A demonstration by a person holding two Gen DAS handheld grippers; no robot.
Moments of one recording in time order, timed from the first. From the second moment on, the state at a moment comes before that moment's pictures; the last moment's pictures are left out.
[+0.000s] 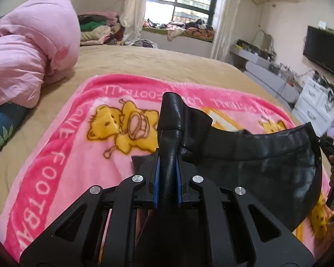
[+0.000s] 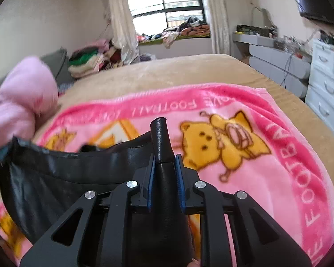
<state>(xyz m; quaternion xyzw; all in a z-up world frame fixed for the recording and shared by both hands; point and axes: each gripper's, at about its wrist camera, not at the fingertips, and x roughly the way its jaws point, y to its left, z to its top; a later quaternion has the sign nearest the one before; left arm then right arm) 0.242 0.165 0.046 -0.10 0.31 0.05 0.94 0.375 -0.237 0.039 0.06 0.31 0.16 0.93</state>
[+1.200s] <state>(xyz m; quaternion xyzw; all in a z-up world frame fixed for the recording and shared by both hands) 0.299 0.186 -0.038 -0.12 0.41 0.10 0.90 0.442 -0.236 -0.056 0.09 0.43 0.08 0.90</state>
